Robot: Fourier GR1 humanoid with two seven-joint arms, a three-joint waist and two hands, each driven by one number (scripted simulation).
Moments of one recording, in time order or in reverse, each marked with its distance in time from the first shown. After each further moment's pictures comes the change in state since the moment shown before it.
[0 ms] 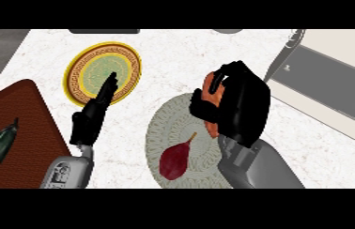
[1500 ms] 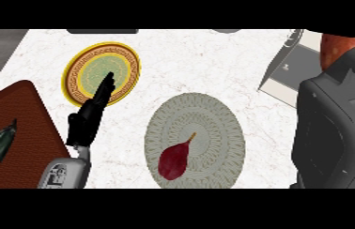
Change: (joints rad) left arm 0.012 0.007 0.007 -0.025 -0.002 -0.004 0.008; right arm -0.441 -0.038 -0.517 -0.124 0.497 0.449 -0.129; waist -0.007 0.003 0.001
